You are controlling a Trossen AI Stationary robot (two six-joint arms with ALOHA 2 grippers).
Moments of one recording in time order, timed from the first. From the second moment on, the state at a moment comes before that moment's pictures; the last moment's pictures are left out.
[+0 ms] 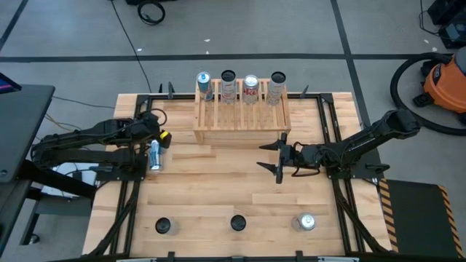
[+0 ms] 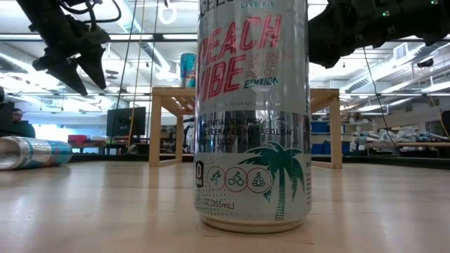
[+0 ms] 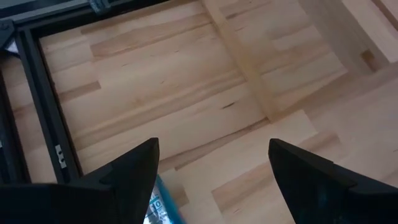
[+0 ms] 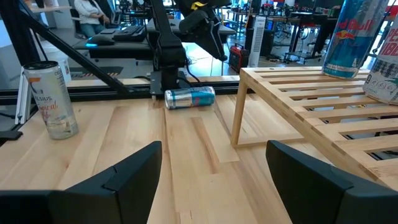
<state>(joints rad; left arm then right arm) 0.21 0.72 0.73 -1.02 -0.45 -0.83 0.26 1.18 0.42 0.63 0.45 0.02</state>
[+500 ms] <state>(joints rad) 0.21 0.72 0.73 -1.05 -0.52 -0.87 0.26 1.18 0.42 0.63 0.45 0.02</state>
